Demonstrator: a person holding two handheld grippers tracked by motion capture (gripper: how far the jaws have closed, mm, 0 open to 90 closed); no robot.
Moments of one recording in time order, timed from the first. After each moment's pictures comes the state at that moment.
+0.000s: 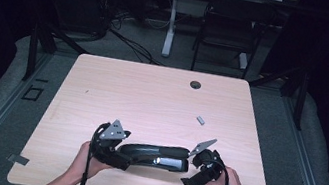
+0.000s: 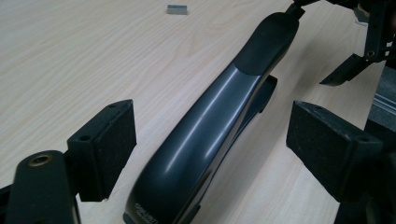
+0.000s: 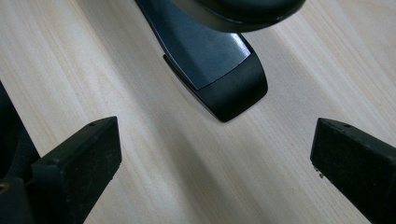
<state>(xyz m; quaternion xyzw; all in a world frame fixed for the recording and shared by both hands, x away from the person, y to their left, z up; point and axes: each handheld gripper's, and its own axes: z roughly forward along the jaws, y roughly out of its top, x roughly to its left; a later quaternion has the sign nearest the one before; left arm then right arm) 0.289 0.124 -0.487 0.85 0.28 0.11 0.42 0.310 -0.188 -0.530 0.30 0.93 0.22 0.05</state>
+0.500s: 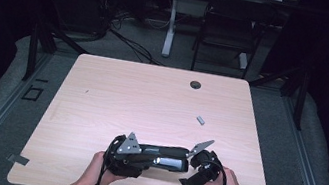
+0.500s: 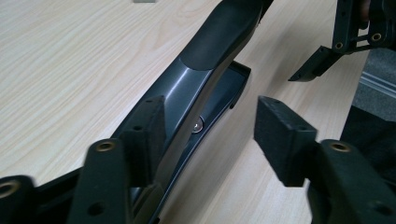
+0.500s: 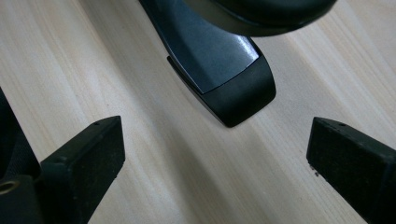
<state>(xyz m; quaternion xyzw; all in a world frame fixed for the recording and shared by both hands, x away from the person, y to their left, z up) 0.273 0.088 -0.499 0.87 0.26 0.11 0.40 0.310 -0.183 -0.535 0.30 0.93 0.22 0.05</state>
